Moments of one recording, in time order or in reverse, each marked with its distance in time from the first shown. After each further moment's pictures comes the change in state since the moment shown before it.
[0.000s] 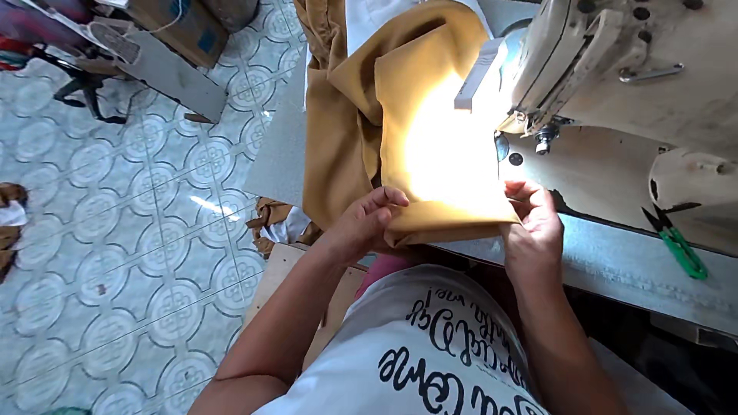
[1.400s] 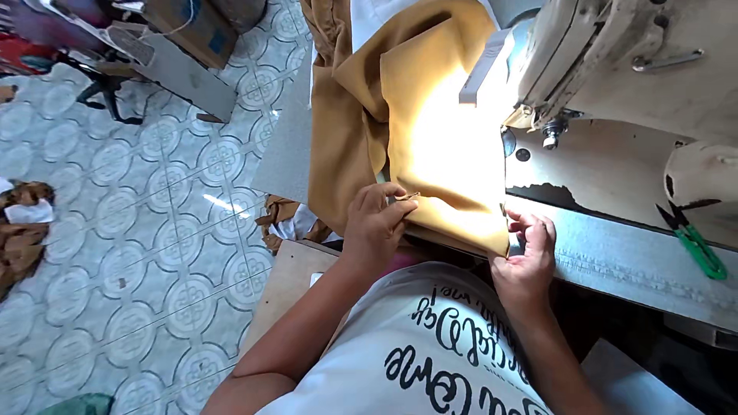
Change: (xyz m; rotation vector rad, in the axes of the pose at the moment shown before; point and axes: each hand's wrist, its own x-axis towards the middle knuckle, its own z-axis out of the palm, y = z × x) left_hand -0.001 -0.021 0.030 1.349 0.491 0.425; right_hand -0.039 0.041 -0.005 -0.438 0.118 -0.272
